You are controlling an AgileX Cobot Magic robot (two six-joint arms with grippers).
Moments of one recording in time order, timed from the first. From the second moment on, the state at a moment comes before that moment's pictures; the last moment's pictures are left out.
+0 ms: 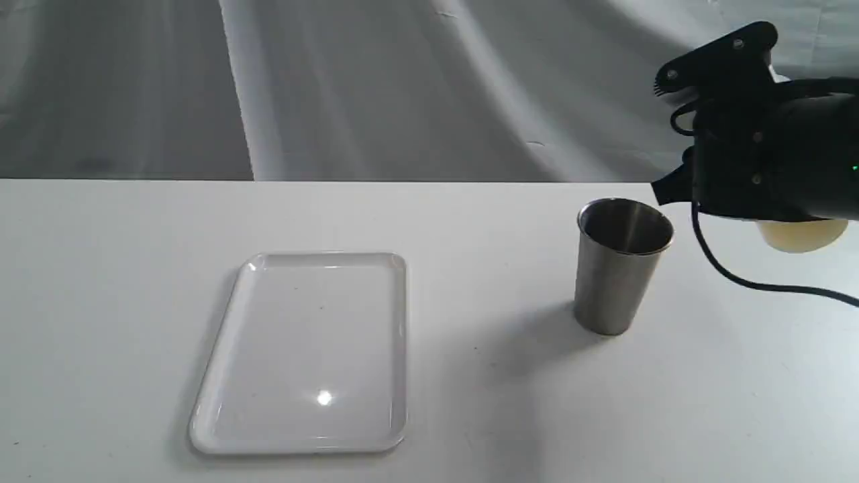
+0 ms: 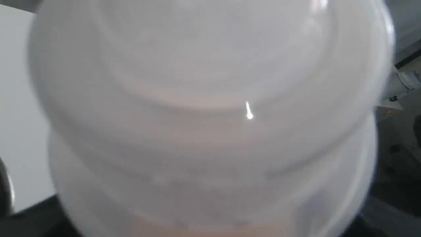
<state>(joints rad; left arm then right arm) -0.07 0.00 0.00 0.04 0.29 0.06 0.23 1.78 -1.19 -1.38 0.90 1.20</state>
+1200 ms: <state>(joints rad) -0.07 0.00 0.00 0.04 0.29 0.06 0.23 1.70 -1.19 -0.90 -0.03 0.86</state>
